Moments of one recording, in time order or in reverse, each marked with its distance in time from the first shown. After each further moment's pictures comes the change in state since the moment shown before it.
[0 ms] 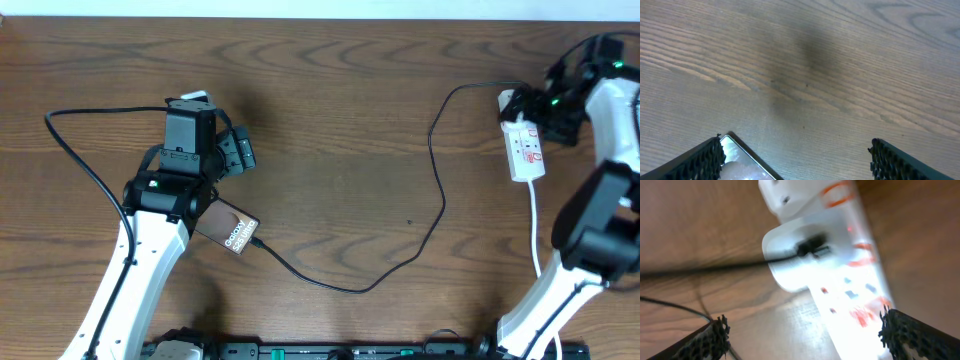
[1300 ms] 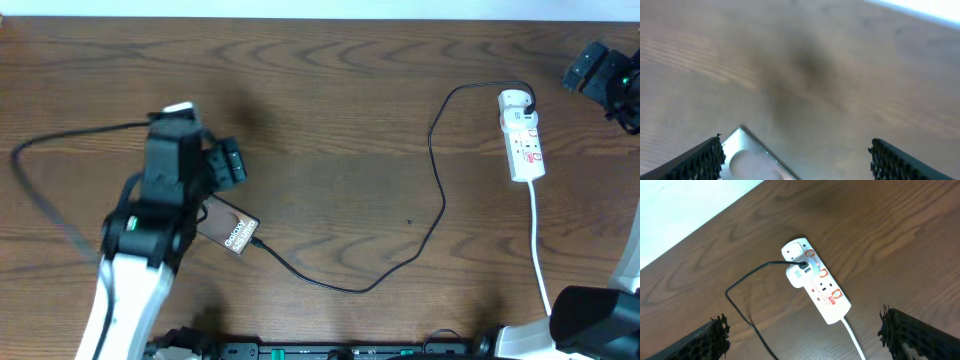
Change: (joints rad) left arm -0.002 -0.209 -0.046 -0.043 -0.018 0.000; right arm -0.005 -0.412 0.056 -0.054 0.126 0.172
